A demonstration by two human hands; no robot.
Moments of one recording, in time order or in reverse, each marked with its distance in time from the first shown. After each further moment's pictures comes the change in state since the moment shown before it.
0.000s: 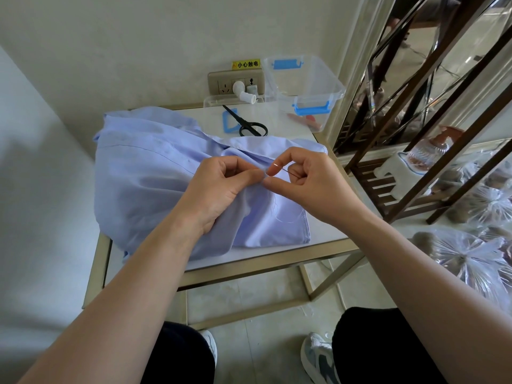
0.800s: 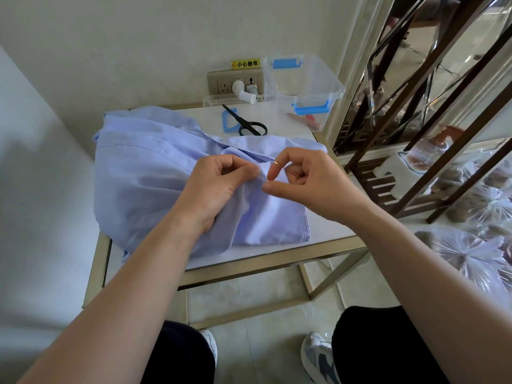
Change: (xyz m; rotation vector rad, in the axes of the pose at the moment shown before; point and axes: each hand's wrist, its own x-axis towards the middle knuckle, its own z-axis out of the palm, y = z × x) left_hand 0.002 -0.001 0.000 -0.024 0.055 -0.032; right_hand -0.001 -0.008 -0.009 0.038 -0.142 0.035
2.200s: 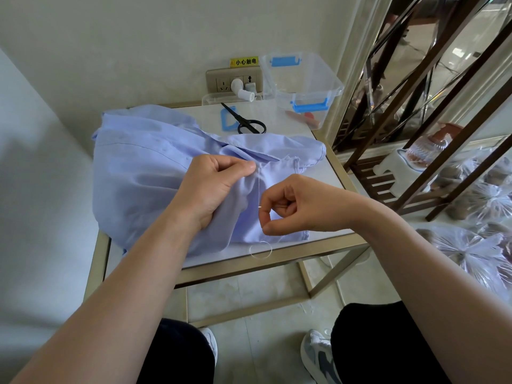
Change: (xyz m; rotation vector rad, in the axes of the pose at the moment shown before) left_hand 0.003 -0.004 -0.001 -0.005 0.029 -0.022; right_hand -0.007 -0.006 -0.001 -0.113 -0.526 0.022
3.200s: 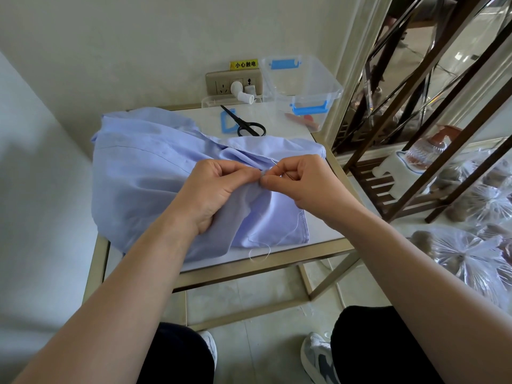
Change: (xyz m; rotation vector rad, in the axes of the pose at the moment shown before) left_hand -0.007 0.007 0.000 -0.099 -0.126 -0.068; right_hand 0.020 0.013 0.005 0.271 0.575 0.132
